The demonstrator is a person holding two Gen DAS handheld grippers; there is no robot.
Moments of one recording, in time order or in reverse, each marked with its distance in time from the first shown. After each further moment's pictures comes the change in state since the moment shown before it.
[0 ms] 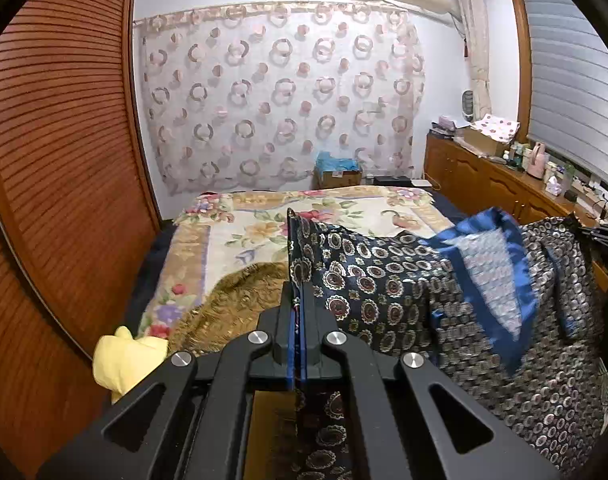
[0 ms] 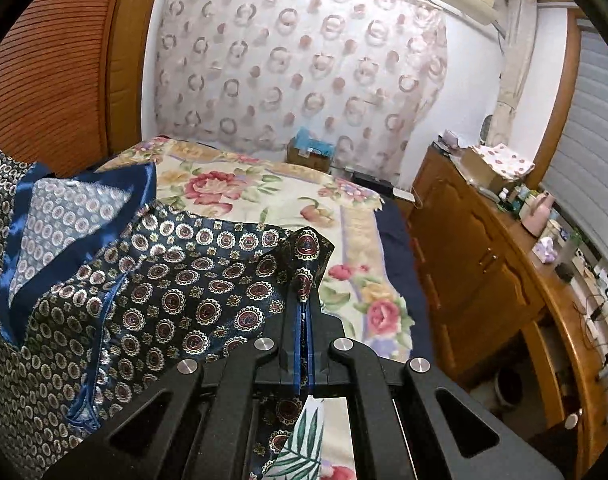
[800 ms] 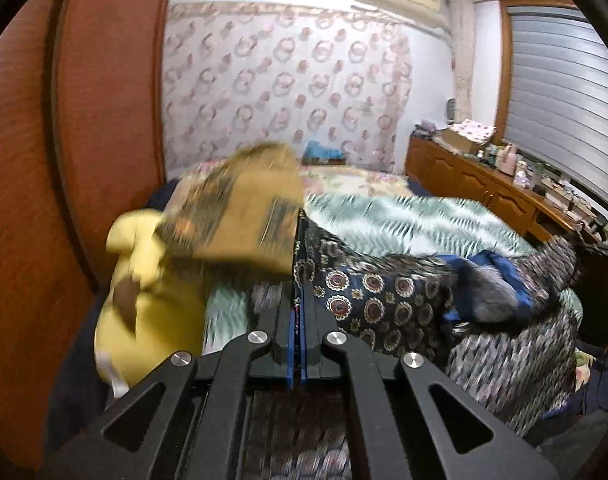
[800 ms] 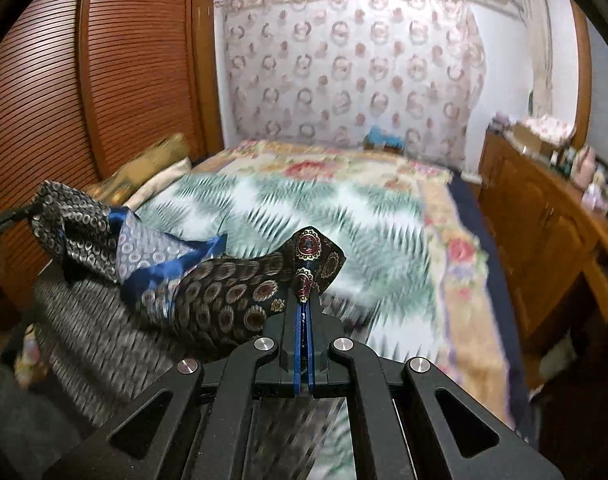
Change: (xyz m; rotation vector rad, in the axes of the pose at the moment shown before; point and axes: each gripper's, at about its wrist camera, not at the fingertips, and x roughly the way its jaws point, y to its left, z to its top) left arm -0.149 -0.005 -0.207 -0.091 -0.005 -0.048; right arm -0.174 0.021 -0.200 0.073 -0.045 0.324
